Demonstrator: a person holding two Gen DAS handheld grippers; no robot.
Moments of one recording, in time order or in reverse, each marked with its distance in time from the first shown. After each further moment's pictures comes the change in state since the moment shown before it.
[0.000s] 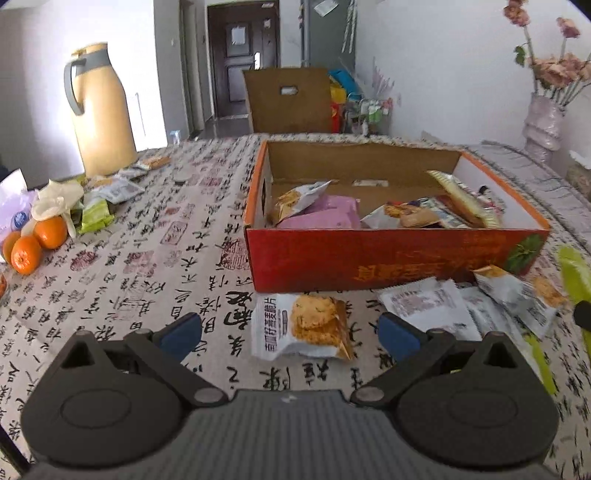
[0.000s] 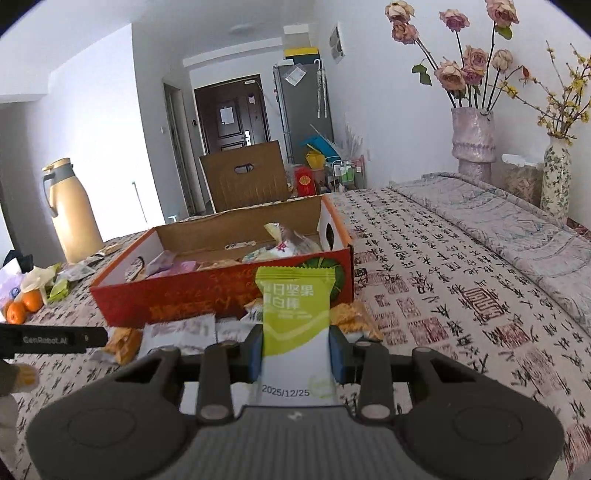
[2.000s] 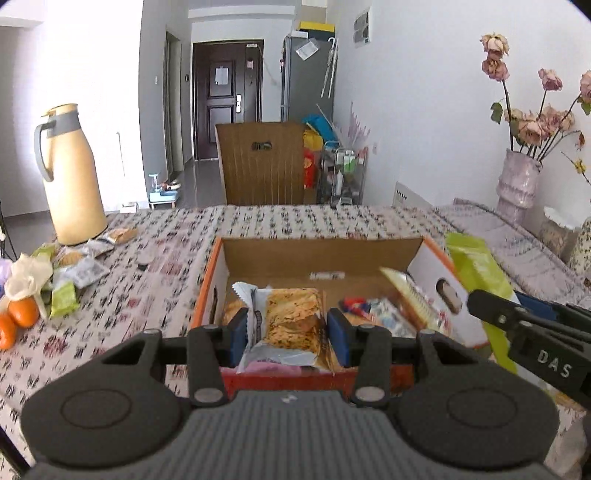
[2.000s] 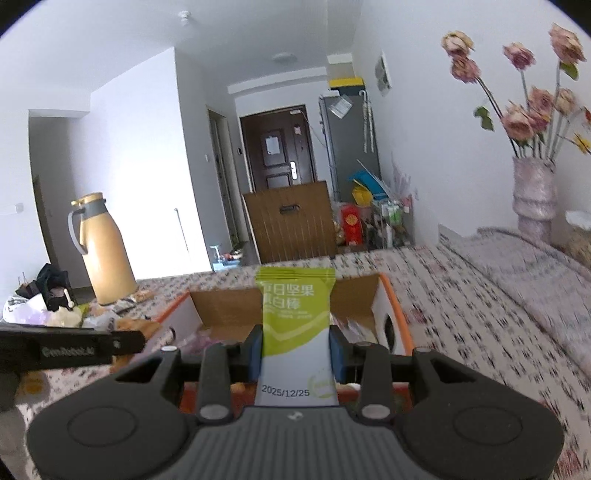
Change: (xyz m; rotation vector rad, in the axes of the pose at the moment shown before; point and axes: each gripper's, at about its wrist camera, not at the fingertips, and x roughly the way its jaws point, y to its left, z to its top) left arm -0.022 -0.038 0.083 -0.001 -0.164 -0.084; right arm 0.054 0.028 0.088 -0.065 -0.122 0.150
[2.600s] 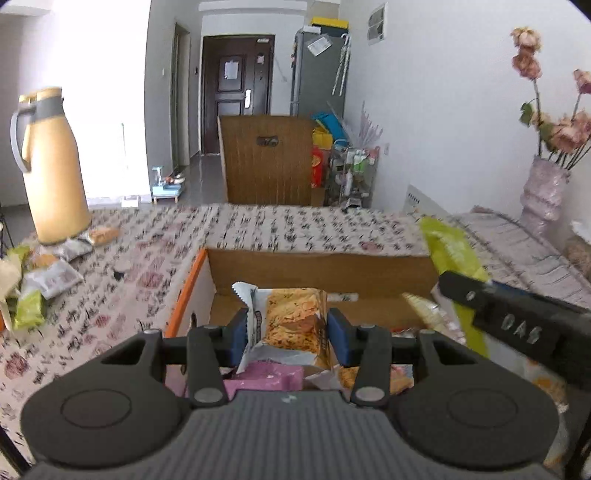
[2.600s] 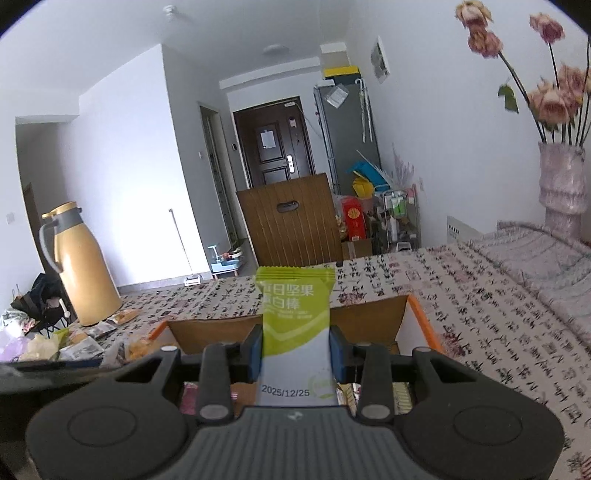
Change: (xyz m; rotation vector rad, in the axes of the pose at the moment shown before) left arm 0.087 0.000 0.012 -0.046 0.020 0.019; right arm 0.104 -0.008 0.018 0.062 0.041 -0.007
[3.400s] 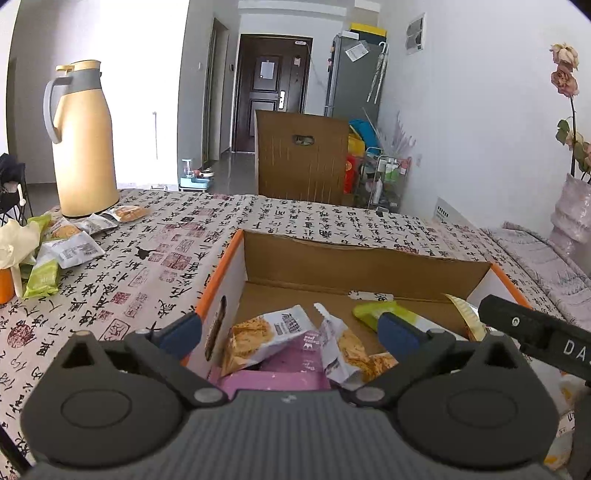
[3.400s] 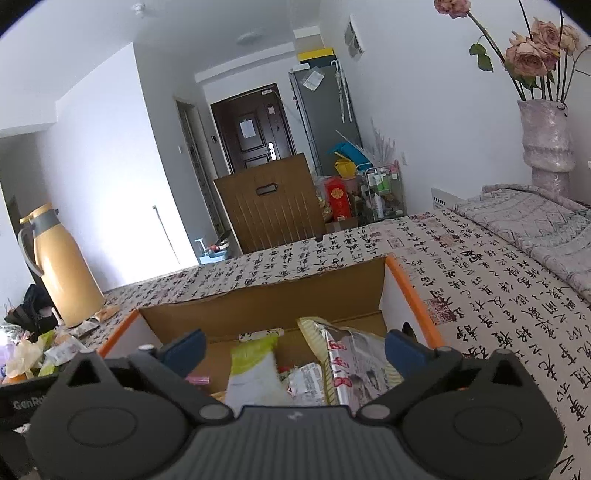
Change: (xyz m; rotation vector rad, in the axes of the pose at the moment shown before) left arm 0.008 0.020 -0.012 -0.087 -0.023 0.073; right arm 0.011 -0.025 -0.016 0.069 0.035 -0.023
